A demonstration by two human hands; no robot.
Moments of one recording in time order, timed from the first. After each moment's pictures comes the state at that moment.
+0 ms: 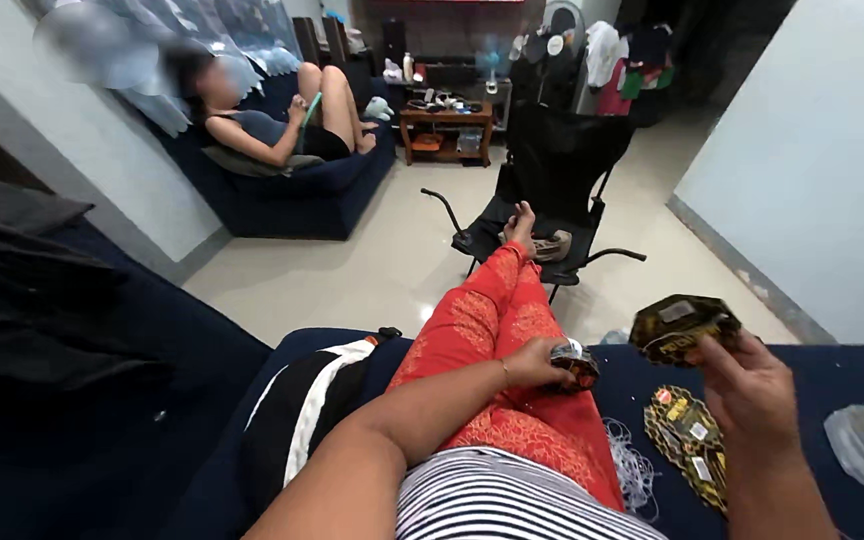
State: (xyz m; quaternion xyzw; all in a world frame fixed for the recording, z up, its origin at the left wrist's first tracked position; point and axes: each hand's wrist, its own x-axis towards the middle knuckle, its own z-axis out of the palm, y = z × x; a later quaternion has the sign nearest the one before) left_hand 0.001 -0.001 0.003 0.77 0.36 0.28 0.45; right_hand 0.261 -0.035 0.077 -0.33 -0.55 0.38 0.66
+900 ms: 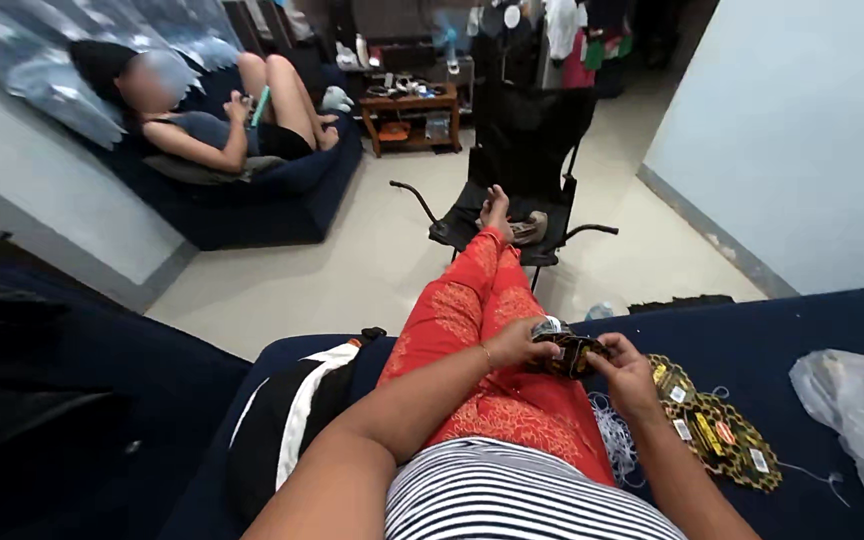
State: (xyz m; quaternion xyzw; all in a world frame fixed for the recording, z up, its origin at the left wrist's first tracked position) left_hand -0.004 0.005 0.010 0.76 0.37 0.26 0.47; right_hand 0.223 -0.034 -0.032 -0.40 -0.53 0.46 0.59
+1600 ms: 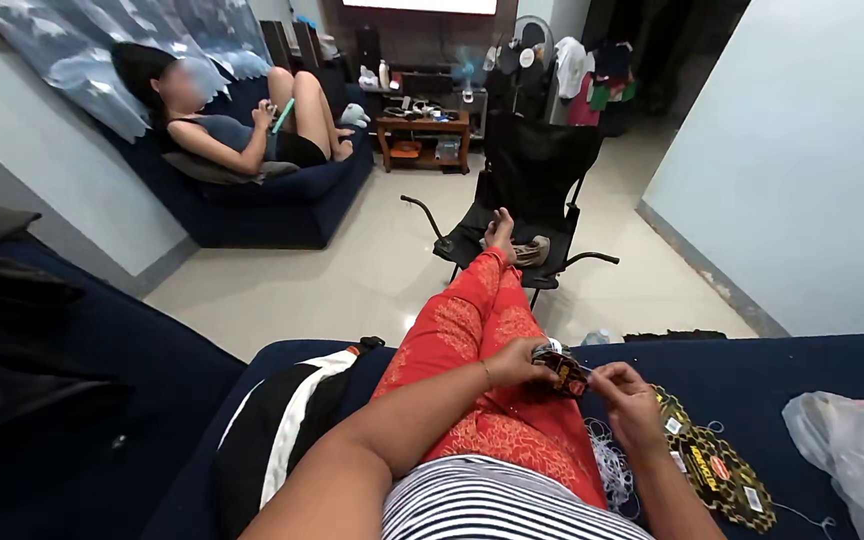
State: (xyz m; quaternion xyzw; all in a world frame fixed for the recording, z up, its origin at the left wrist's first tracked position) left_hand -0.005 0.001 0.008 0.76 0.34 0.29 0.47; right_hand 0.226 -0.041 -0.029 -0.32 -0.51 0.49 0.63
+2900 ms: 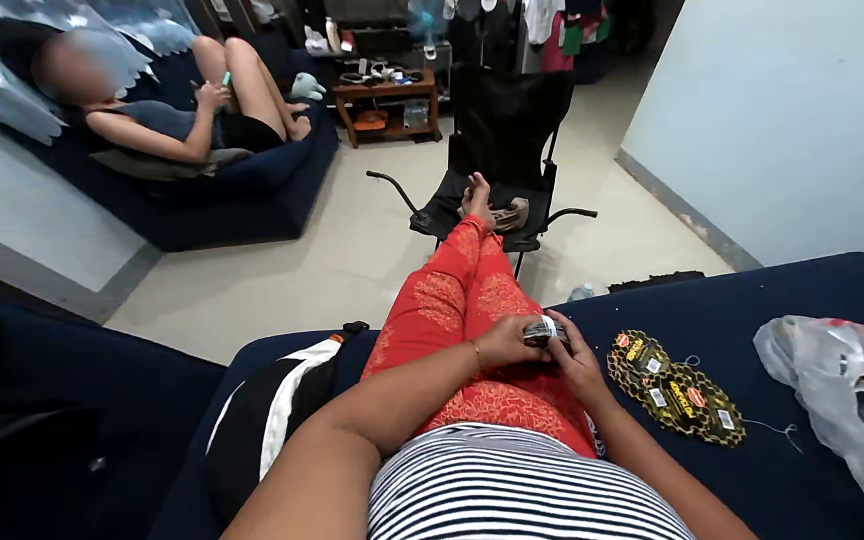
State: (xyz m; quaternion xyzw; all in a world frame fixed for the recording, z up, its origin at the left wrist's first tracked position) left_hand 0.010 -0.009 -0.001 0.80 0.32 0.26 0.43; right_hand 0.195 -0.052 -0.045 -0.42 -0.64 0.41 0.50
